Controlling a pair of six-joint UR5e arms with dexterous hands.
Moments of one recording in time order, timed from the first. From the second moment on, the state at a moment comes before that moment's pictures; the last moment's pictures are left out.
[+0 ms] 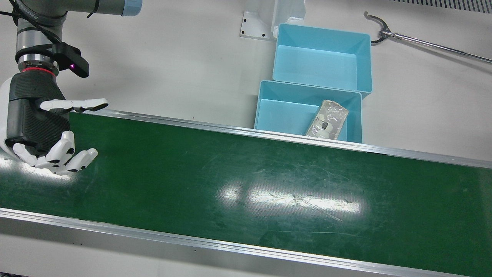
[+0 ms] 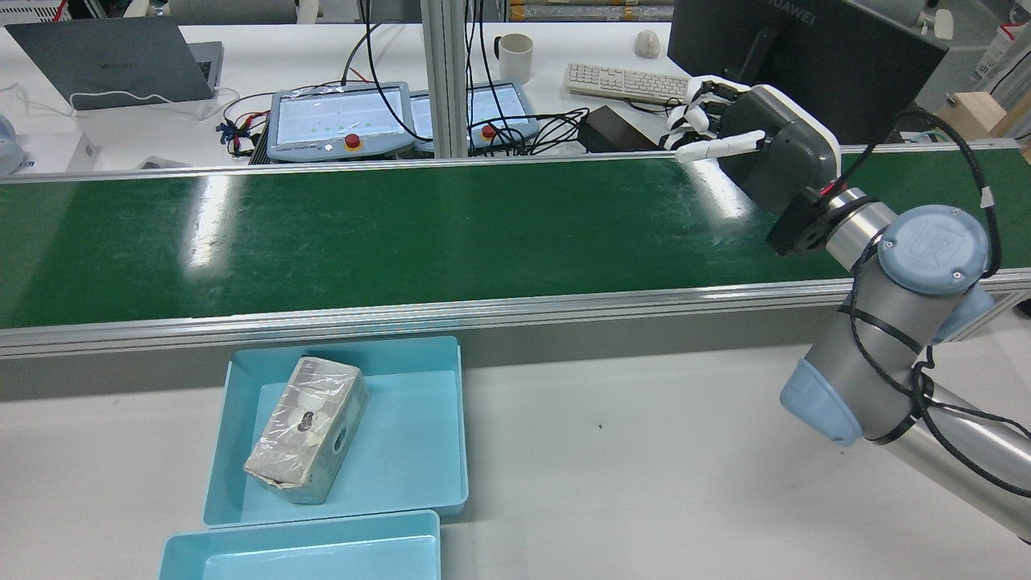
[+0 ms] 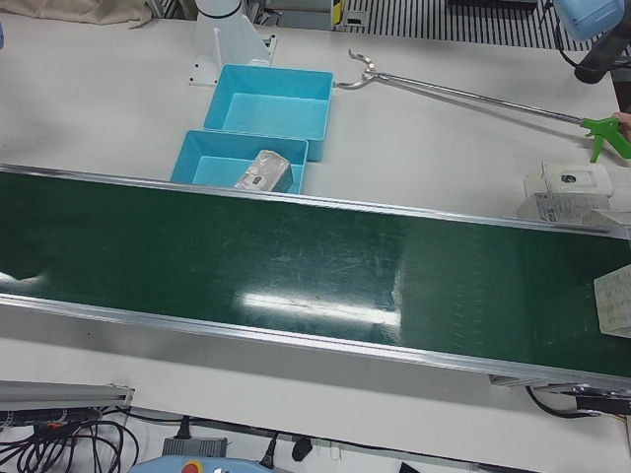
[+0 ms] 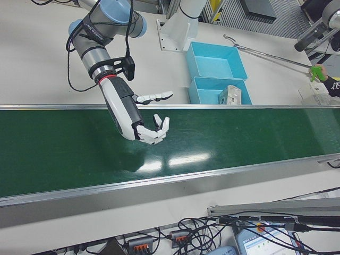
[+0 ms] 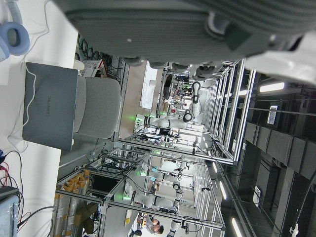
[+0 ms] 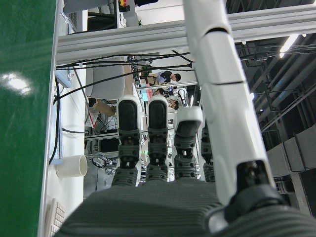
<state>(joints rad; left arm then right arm) -1.81 -1.79 -1.75 0.44 1.92 -0.15 0.96 -1.19 1.84 -3.51 -1.25 0.02</state>
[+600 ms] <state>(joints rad) -1.81 -1.79 -1.75 0.44 1.92 -0.15 0.96 -1.20 1.84 -3.50 -1.25 0.02</state>
